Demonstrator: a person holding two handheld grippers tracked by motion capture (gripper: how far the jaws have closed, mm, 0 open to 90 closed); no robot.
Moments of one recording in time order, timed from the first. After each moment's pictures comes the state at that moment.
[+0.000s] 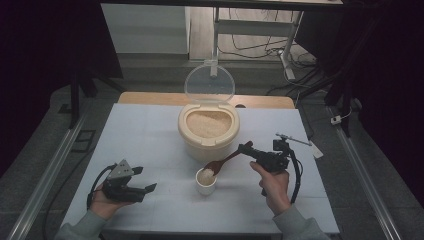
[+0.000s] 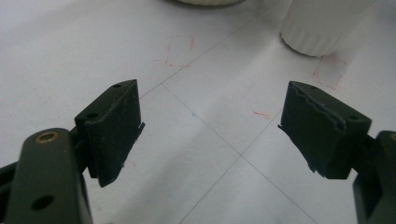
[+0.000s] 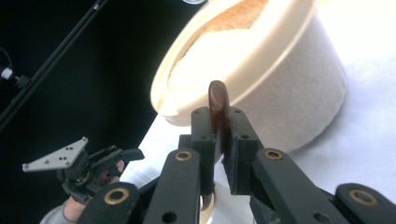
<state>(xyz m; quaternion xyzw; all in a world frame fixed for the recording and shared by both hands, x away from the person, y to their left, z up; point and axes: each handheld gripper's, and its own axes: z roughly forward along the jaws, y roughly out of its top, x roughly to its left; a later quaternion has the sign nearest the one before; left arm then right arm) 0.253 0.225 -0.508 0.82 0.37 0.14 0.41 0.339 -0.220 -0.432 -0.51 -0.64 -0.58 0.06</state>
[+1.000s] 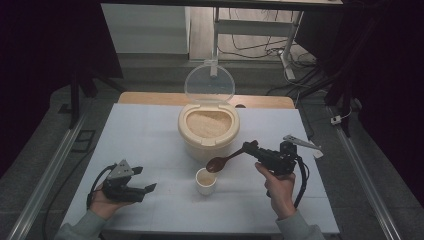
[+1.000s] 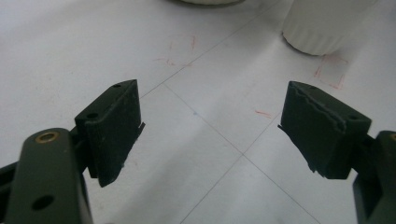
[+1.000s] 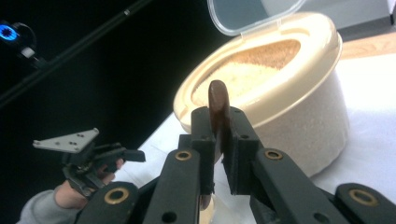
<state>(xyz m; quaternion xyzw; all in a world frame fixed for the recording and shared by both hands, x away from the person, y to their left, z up) 0.253 0.226 -0.509 0.82 0.38 0.14 0.41 0.324 -0.233 -0.419 -0.42 -0.65 -0.63 0.01</state>
